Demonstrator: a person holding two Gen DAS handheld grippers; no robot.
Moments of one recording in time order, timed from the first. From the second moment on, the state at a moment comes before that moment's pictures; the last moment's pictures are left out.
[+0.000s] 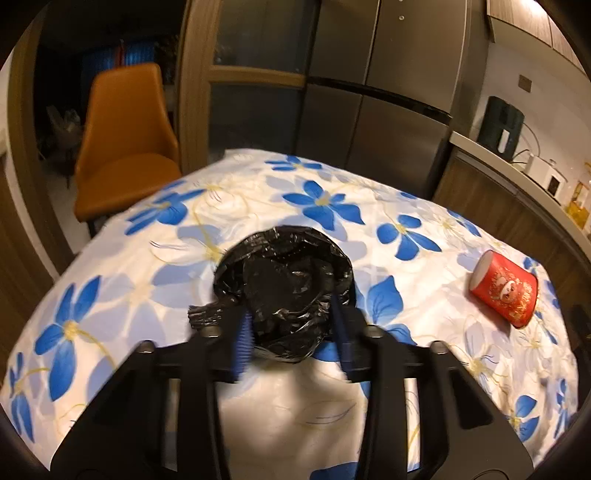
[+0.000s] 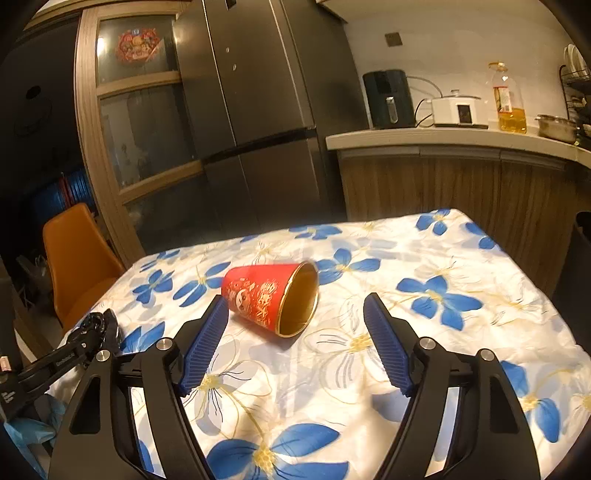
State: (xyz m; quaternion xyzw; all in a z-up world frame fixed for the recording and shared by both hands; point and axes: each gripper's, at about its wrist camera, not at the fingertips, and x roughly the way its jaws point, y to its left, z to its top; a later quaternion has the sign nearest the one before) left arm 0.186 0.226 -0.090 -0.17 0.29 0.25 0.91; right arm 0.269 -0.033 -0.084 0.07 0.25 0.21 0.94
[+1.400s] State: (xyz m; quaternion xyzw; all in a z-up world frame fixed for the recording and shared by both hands) left arm 0.193 0.157 -0.072 -0.13 0.26 0.17 0.94; right arm 0.287 0.000 -0.092 0.05 0.26 0.28 0.92
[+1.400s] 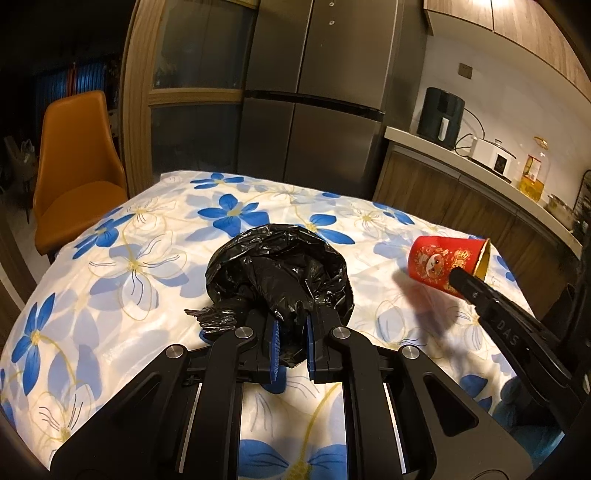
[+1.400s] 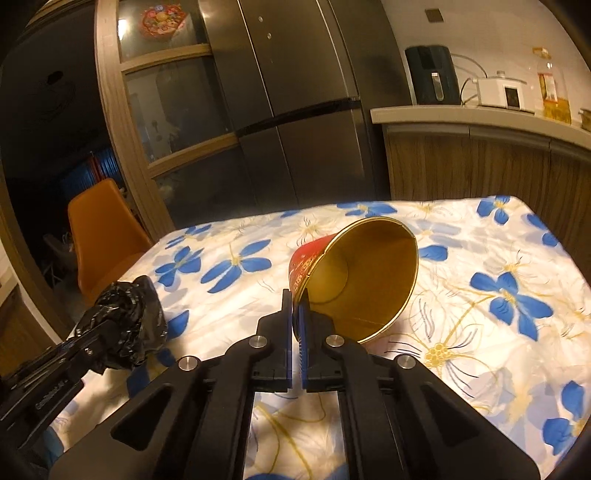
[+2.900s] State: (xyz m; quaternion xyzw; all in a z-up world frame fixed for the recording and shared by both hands) left arm 0.216 -0.104 -0.010 -0.04 0.21 -0.06 0.97; right arm 0.196 -0.261 -0.018 0.09 0.14 0.10 0.98
